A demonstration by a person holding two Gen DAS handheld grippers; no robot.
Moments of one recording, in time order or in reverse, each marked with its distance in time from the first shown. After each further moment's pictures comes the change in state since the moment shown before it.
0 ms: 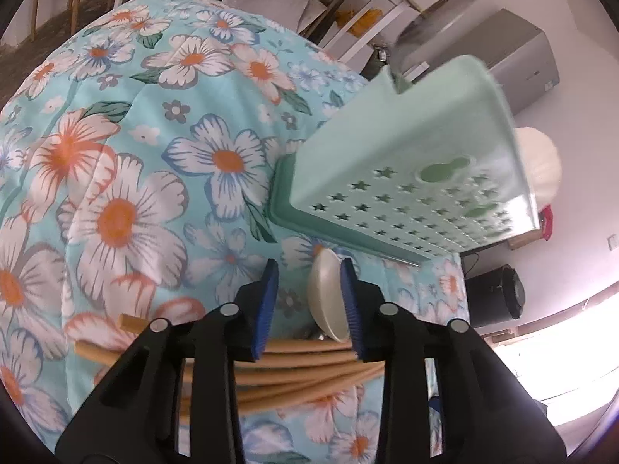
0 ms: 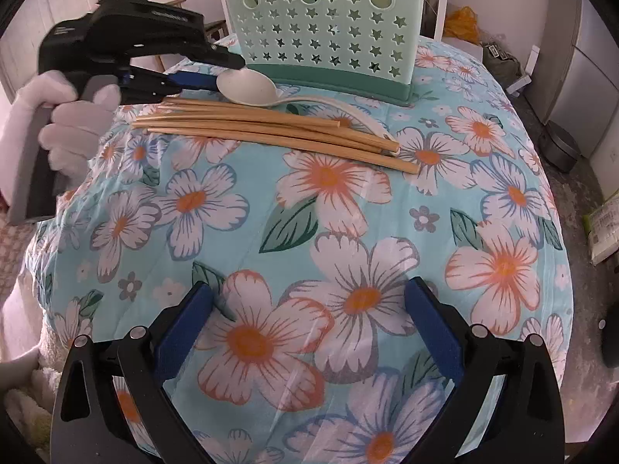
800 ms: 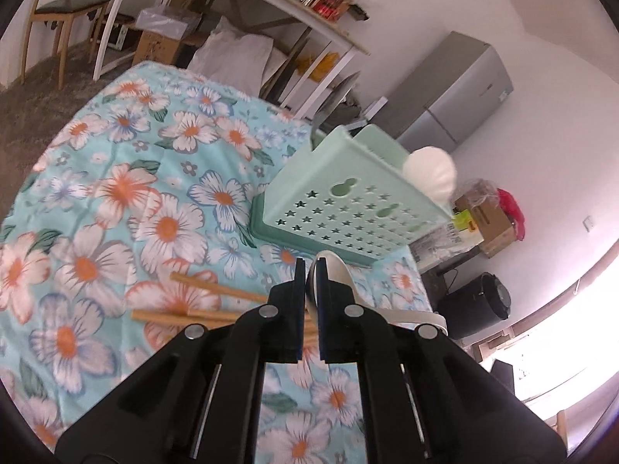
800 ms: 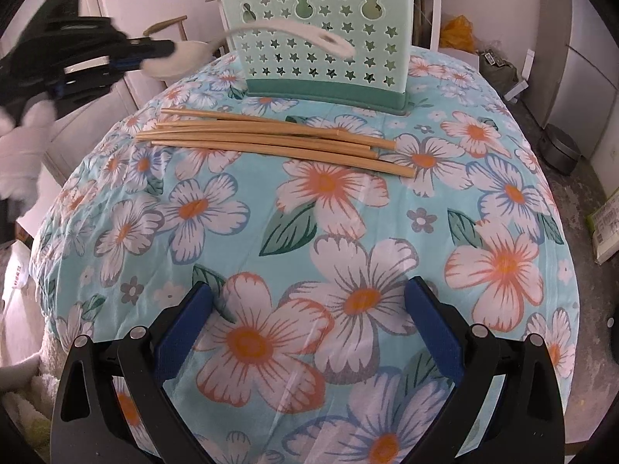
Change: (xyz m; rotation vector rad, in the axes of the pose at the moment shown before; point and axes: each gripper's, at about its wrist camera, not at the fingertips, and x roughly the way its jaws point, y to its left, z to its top) left arm -0.103 -0.009 -0.034 0.115 -0.200 -0.109; right arm -0.006 -0.003 -0.012 0.015 -0.074 0.011
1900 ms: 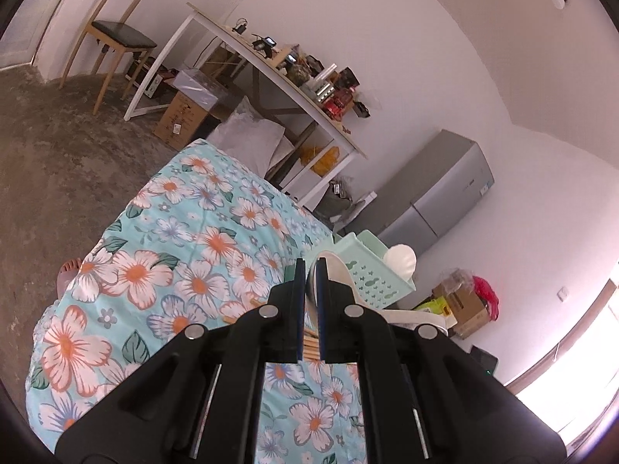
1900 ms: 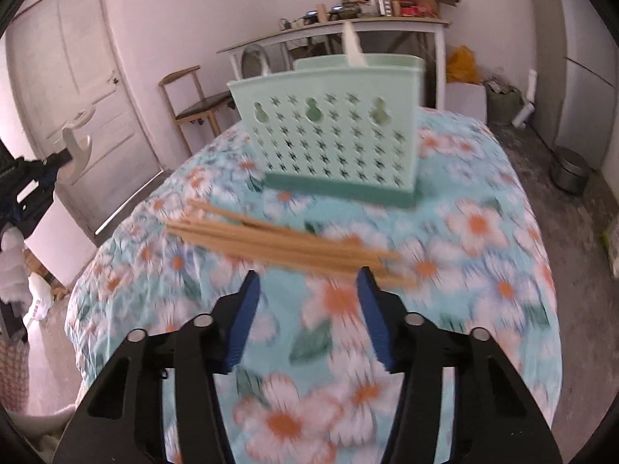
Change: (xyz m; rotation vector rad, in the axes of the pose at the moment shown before) left arm -0.133 0.053 -0.026 -0.134 -0.348 -0.065; right arm -0.018 -0.001 0.072 0.020 -0.159 0.112
